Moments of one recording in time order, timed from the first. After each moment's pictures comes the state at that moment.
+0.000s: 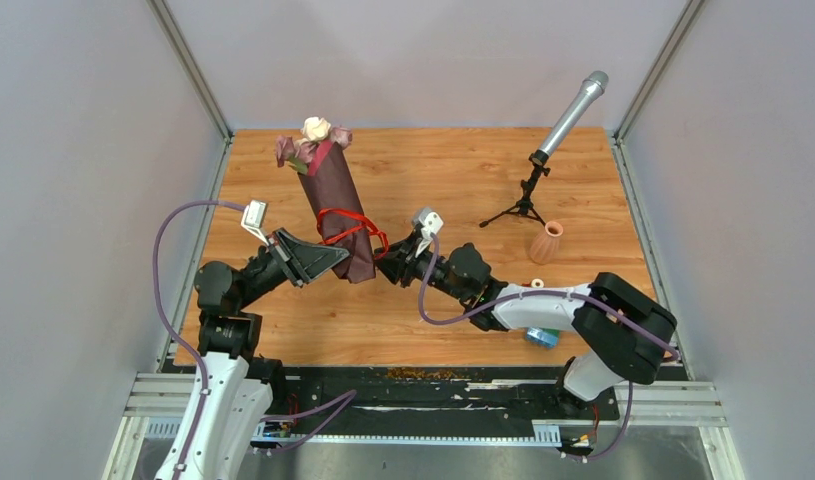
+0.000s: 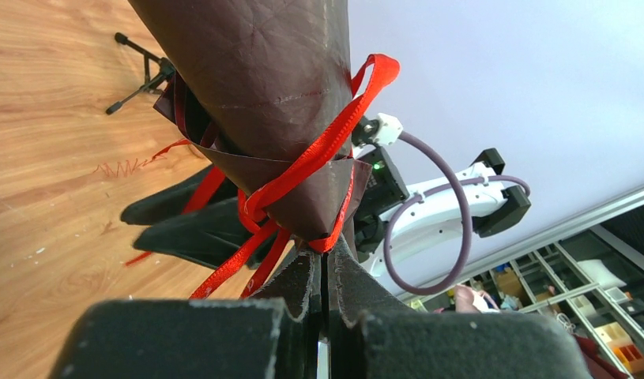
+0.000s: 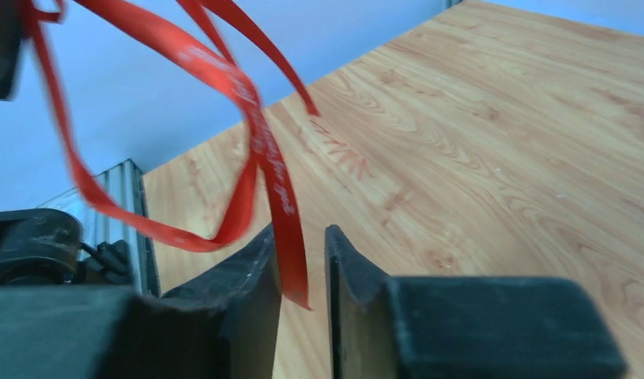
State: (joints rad) left arm -0.07 0.52 0.45 0.33 0.89 -1.16; right arm 0.96 1.53 0.66 0.97 -0.12 0.30
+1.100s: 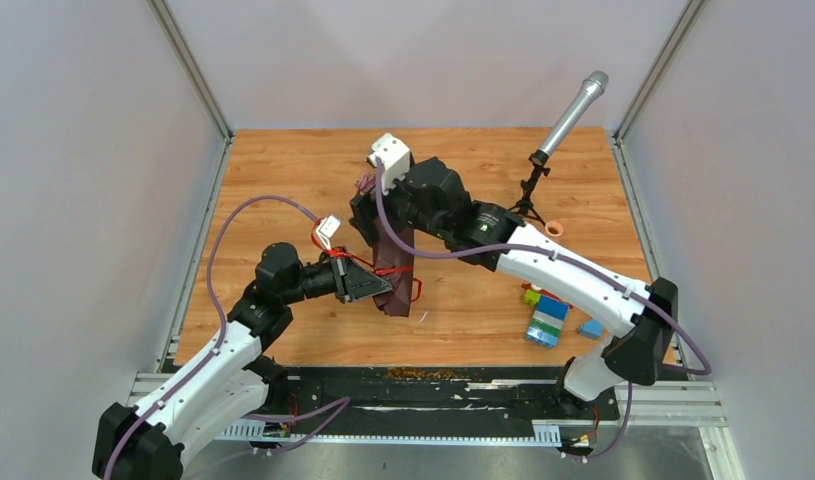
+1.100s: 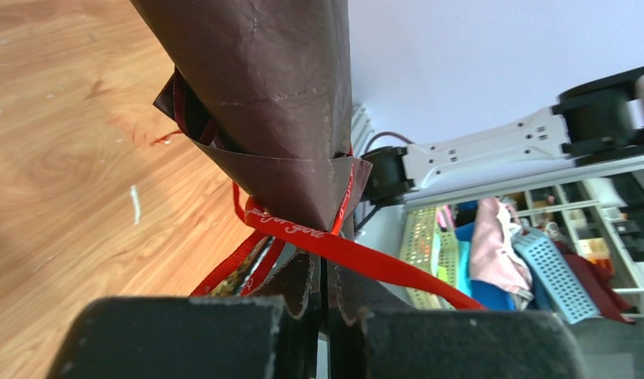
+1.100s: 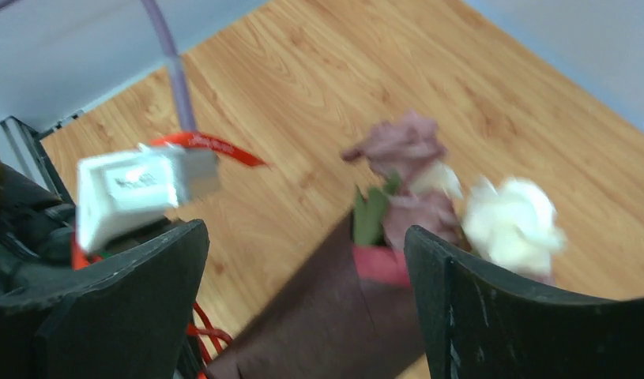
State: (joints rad) left arm -0.48 0.77 0.45 0.11 0.72 -0.87; right arm 0.98 1.57 1.56 -0.26 0.07 0.04
